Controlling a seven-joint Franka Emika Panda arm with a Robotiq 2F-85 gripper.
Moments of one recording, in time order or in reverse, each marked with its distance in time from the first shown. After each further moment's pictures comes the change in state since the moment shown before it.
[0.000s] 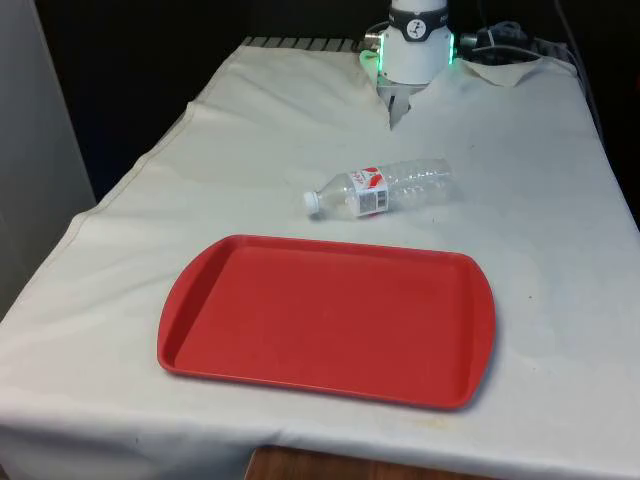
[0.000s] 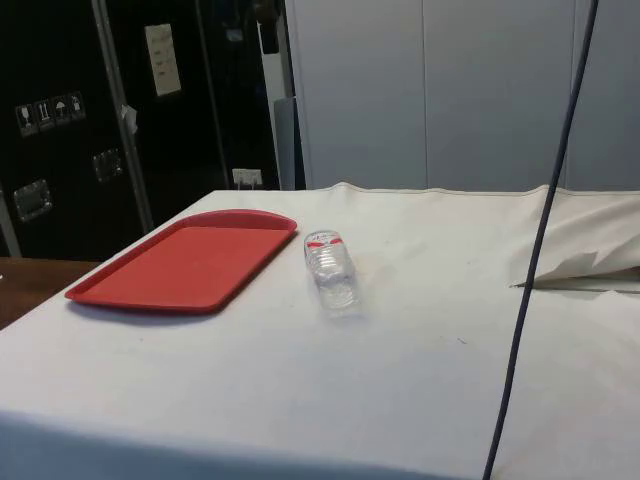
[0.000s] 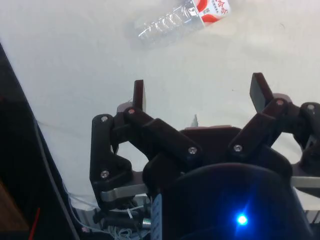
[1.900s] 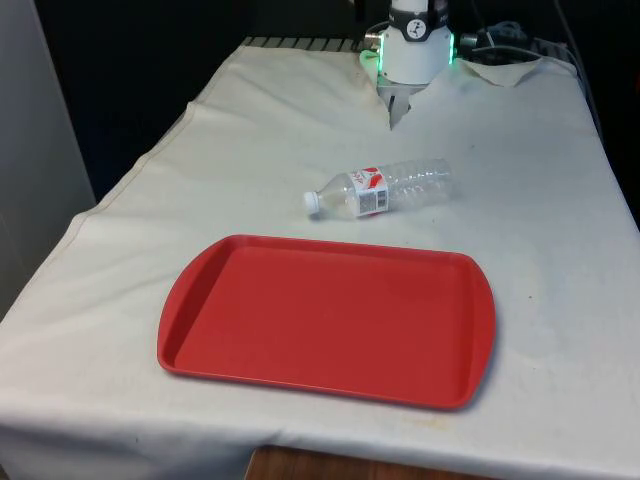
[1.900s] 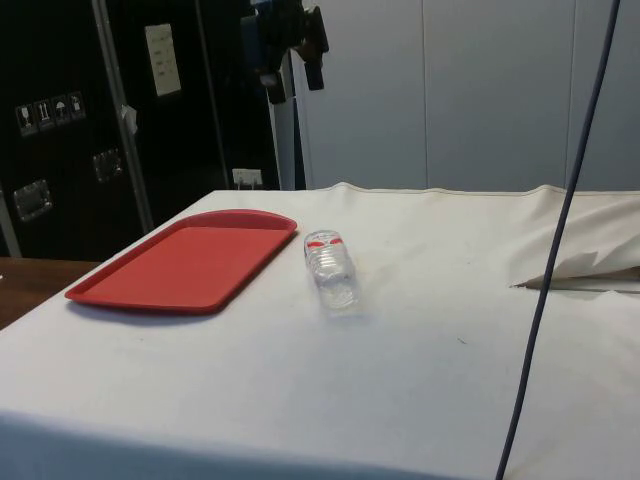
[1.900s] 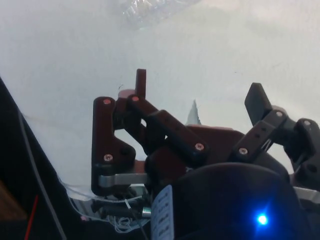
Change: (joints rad) arm -0.009 -0.029 -0.020 -0.161 0.000 0.053 0.209
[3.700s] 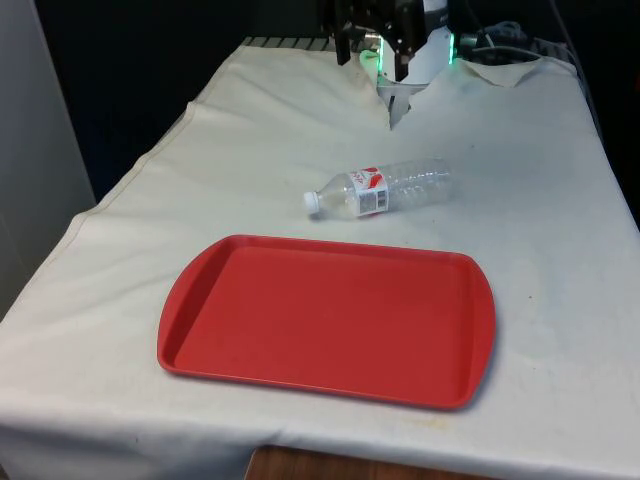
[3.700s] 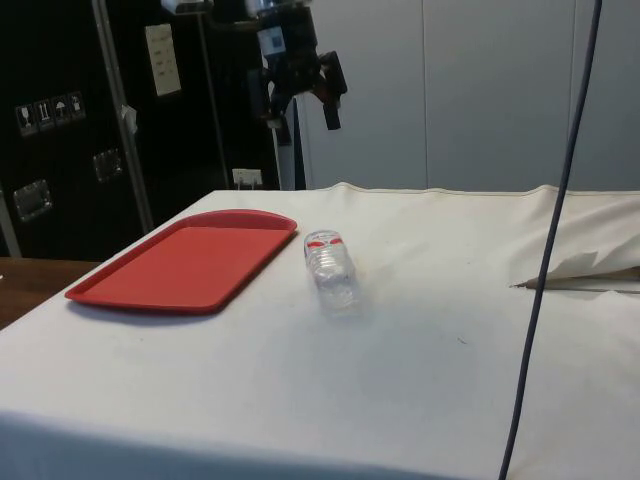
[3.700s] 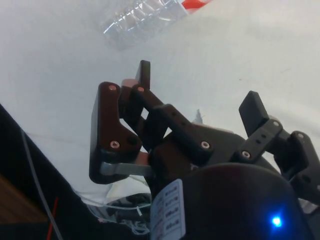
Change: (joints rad) arm -0.008 0.108 -0.062 -0.015 0.053 0.060 0.168
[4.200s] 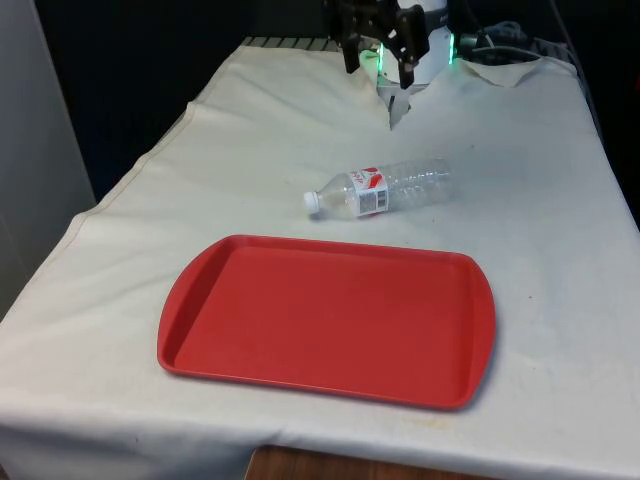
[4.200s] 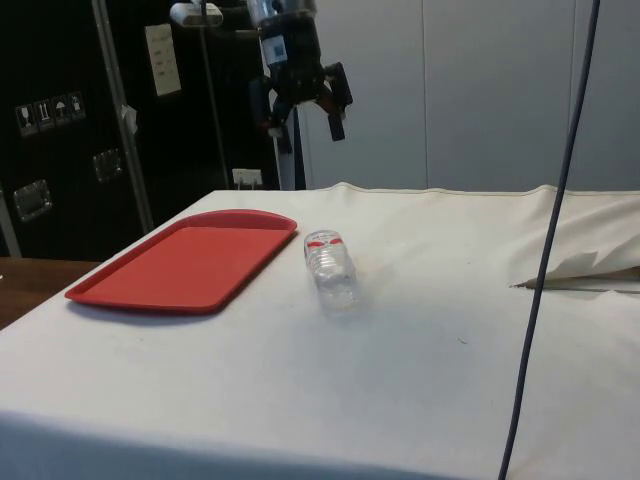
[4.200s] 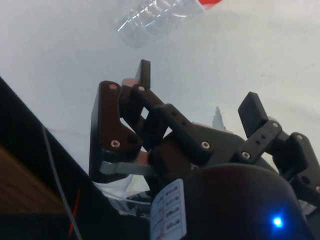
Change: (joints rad) arm 0.000 0.015 -0.012 -0.014 0.079 0.000 0.016
